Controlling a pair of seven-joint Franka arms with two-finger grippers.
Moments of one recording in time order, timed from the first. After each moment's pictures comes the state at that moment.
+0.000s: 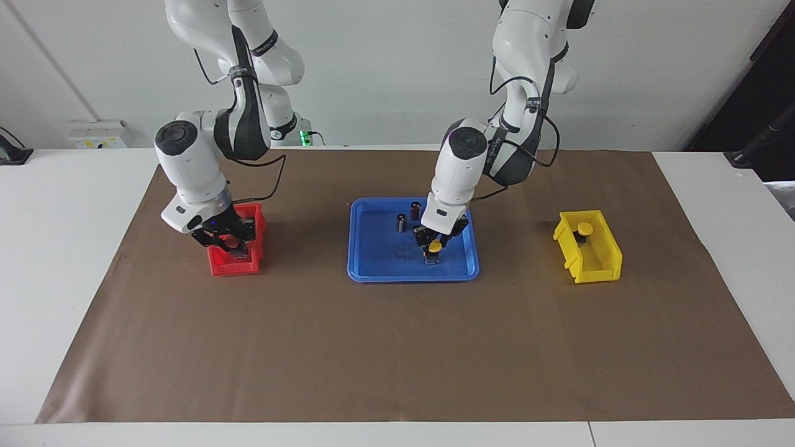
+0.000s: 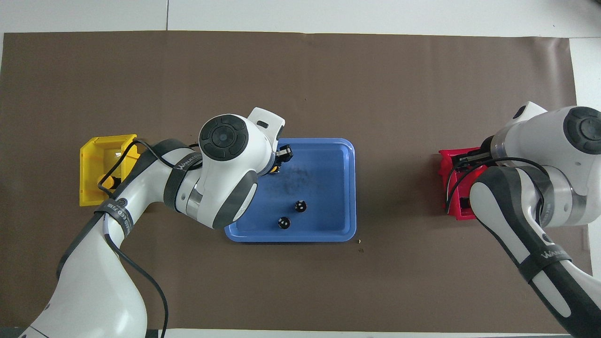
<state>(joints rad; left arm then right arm) -0.69 0.31 0.04 -1.86 -0.10 2.25 -0.82 -0.19 0.07 0.19 -2.18 -0.07 2.28 -0.13</state>
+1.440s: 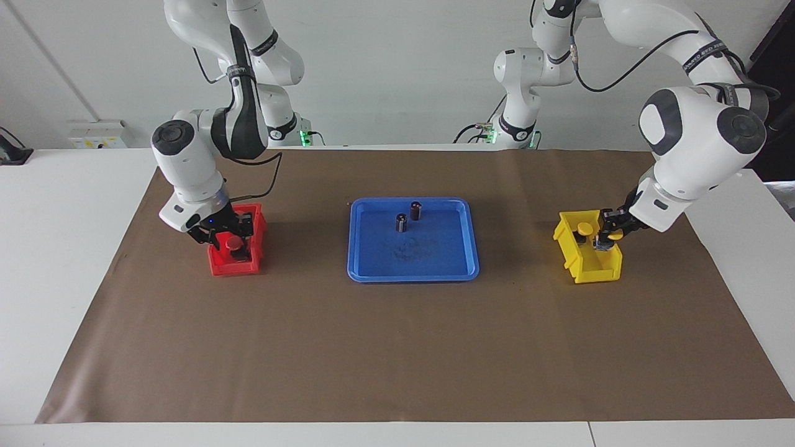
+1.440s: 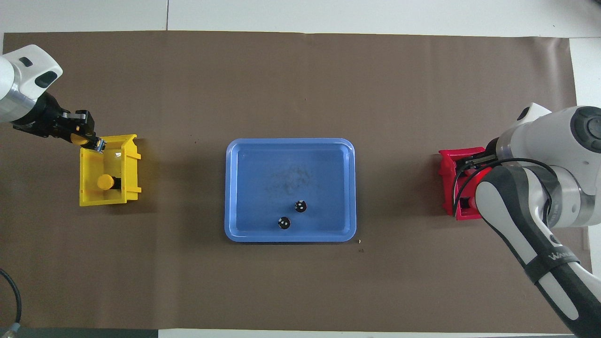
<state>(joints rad) -0.08 0.21 0.08 -1.70 -0.01 1.76 0.01 -0.20 0.05 0.18 -2.12 -0.06 2.16 -0.17</state>
